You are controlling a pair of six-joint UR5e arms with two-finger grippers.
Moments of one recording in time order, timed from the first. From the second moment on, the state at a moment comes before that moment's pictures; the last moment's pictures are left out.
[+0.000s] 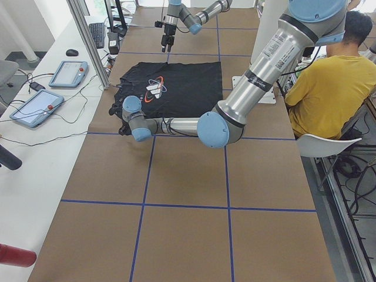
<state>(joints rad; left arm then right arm) -1.01 -2.25 -0.79 -2.72 -2.10 -0.61 0.83 -1.07 1.55 -0.85 2.13 1.57</state>
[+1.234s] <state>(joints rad) -1.00 -2.35 -0.59 -2.82 -2.07 -0.63 0.80 -1.07 1.55 -0.85 2.09 1.56</state>
